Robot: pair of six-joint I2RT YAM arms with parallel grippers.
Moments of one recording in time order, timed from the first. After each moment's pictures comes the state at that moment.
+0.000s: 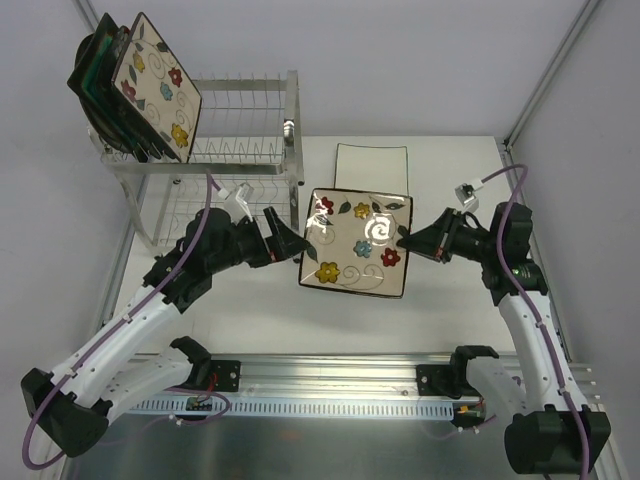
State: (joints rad) left arm -0.60 0.86 0.82 -0.36 0.22 -0.84; right arm 0.03 0.86 0.77 -0.31 -0.99 0.79
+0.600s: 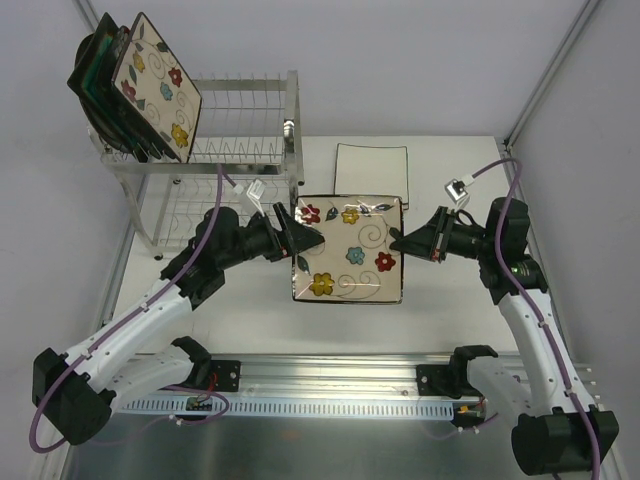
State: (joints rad) left arm -0.62 0.94 0.76 -0.06 0.33 -0.95; right arm 0.11 0.86 0.81 -0.30 -1.06 0.78
